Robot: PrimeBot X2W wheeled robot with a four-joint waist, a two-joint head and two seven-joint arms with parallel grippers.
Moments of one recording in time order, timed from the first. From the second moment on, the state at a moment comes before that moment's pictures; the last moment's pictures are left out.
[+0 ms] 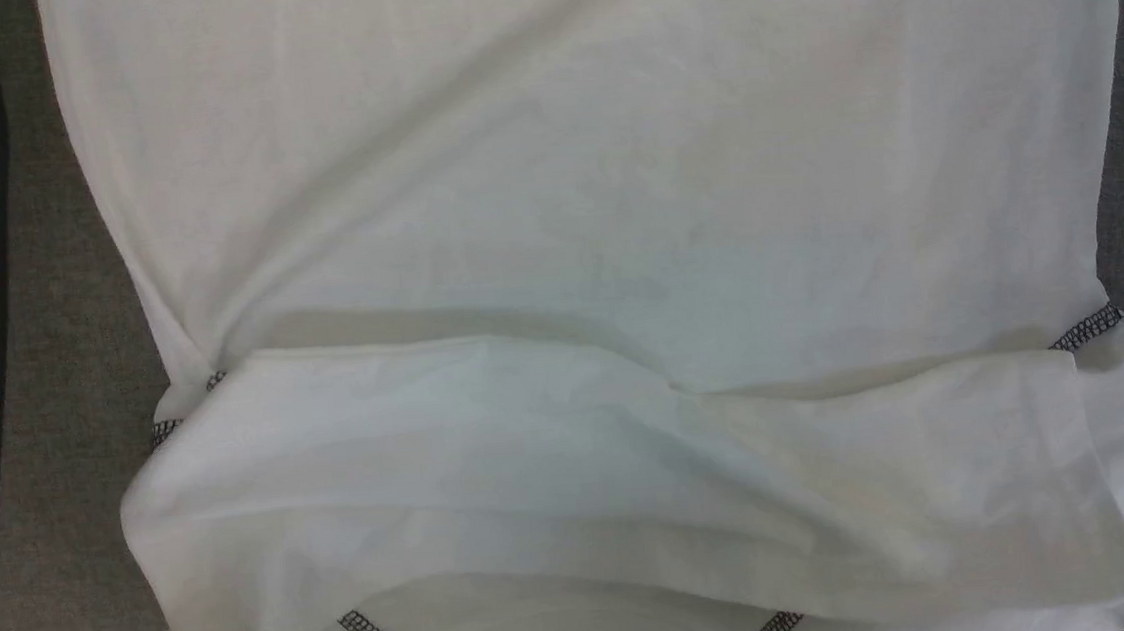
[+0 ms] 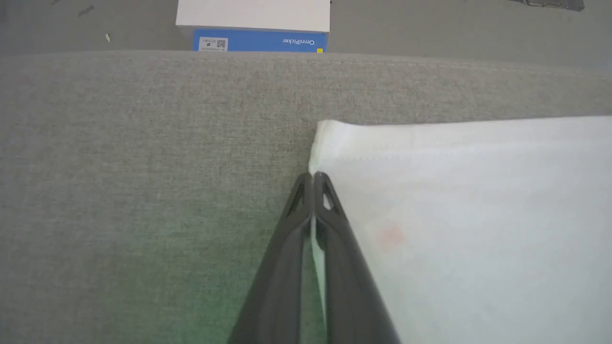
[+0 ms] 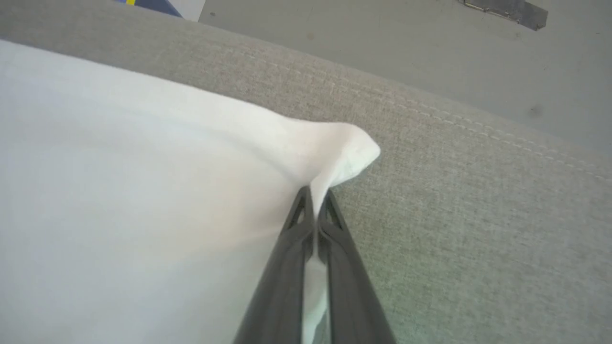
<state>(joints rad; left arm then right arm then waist) -1.38 0.42 -0.27 0.39 -0.58 0.11 0.88 -1.41 -0.15 0.01 0.37 0.12 0.13 1.19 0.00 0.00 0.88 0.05</state>
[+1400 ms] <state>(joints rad) -0.38 0.38 -0.20 -0.08 -0.75 0.03 0.31 -0.44 -0.24 -0.06 0.04 0.56 0.13 0.77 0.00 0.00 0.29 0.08</state>
